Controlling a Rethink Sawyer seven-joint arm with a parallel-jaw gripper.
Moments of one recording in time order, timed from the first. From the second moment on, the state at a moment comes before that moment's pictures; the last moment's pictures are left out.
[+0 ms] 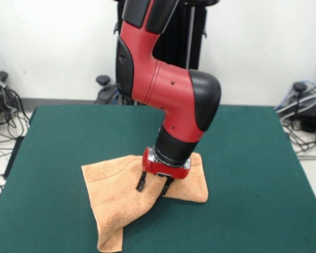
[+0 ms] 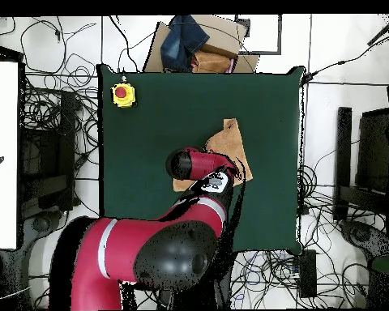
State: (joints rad) arm 0.02 -0.01 -0.32 1.30 0.10 0.19 1.59
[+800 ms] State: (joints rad) arm 0.02 0.00 -0.32 1.30 0.10 0.19 1.59
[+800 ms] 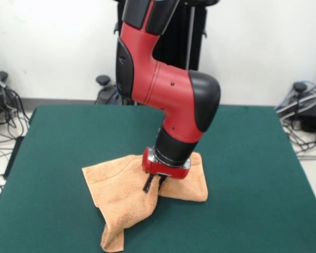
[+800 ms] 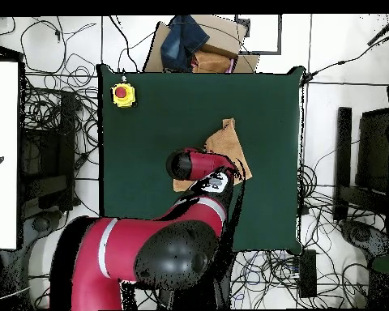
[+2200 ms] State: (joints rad) arm 0.01 -0.24 -0.32 1.43 0.10 0.32 1.59
